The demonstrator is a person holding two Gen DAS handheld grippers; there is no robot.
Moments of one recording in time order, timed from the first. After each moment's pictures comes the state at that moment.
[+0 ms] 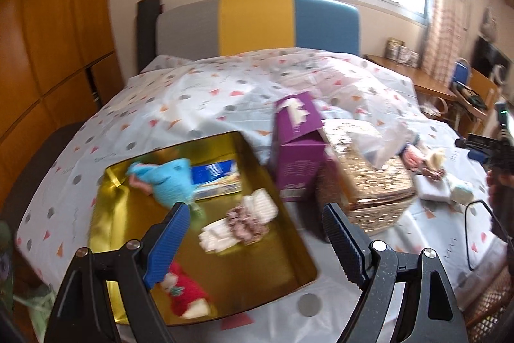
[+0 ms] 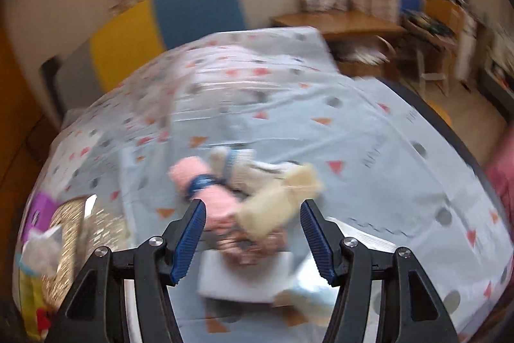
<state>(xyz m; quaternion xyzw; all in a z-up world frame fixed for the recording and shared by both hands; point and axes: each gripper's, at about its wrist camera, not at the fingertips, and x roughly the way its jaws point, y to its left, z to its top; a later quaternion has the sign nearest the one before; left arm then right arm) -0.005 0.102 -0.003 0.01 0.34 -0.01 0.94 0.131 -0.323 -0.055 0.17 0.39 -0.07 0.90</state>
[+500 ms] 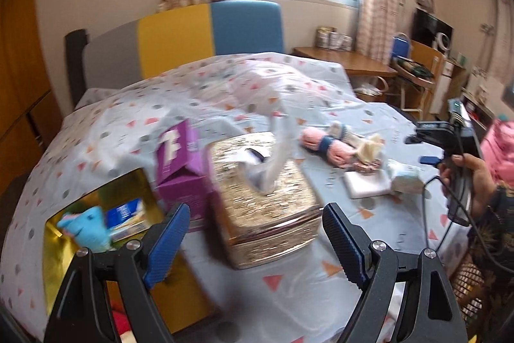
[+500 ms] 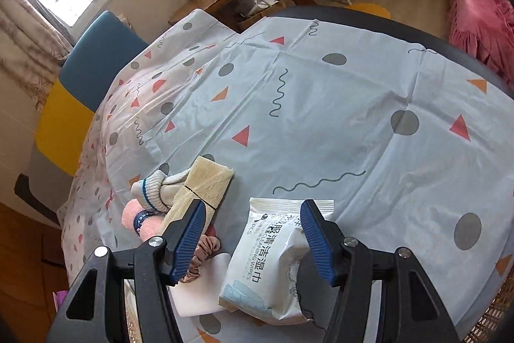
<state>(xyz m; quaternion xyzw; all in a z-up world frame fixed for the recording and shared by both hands) 0.012 -0.002 0.013 0.06 0.34 -0.14 0.93 0.105 -0.408 -0.094 0.38 0.40 -0.15 0.82</state>
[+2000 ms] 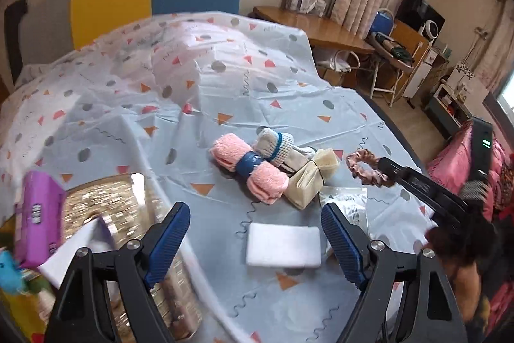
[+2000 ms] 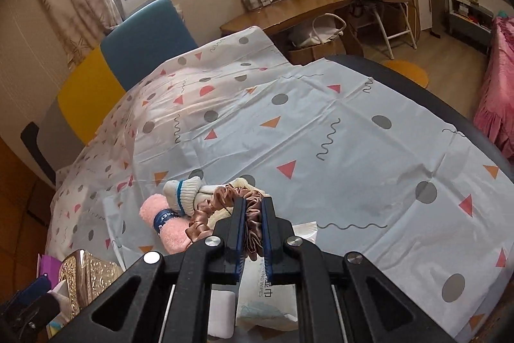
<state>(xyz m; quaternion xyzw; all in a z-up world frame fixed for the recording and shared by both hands) 0.155 -0.157 -0.004 0.02 0.46 -0.20 0.86 0.126 -0.382 -0.055 0.26 0.36 -0.11 0.89</state>
